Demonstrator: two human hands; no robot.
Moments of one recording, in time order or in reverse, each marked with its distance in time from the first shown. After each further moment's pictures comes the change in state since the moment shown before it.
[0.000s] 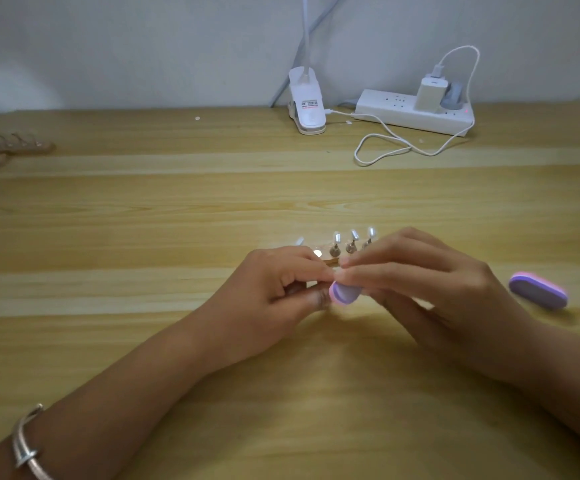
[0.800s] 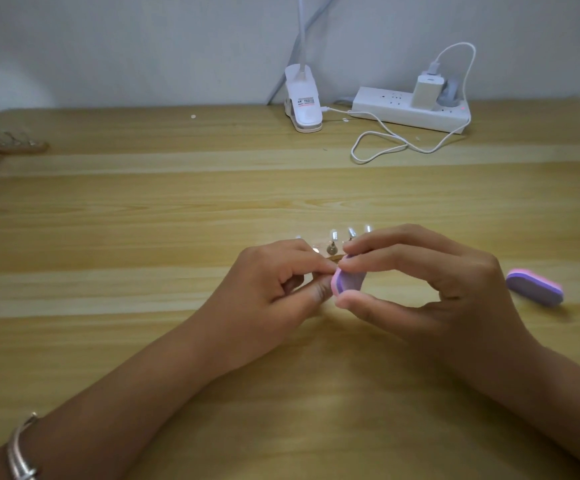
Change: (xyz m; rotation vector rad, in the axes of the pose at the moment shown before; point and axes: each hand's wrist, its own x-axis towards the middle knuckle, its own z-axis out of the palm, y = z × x) left_hand -0.001 0.010 0.004 0.070 0.093 0.009; right_hand 0.004 -0.026 0.006 0.093 0.234 0.290
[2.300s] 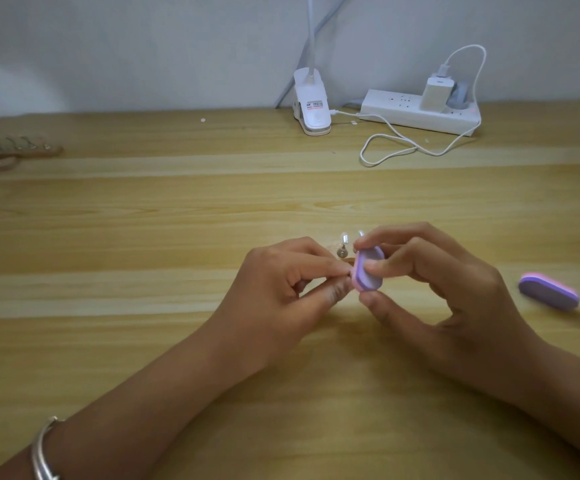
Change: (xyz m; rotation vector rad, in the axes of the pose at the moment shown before) left_hand -0.002 0.004 0.002 -0.021 0.105 -0.010; right_hand -0.003 0.007 0.000 0.032 -0.059 -0.062
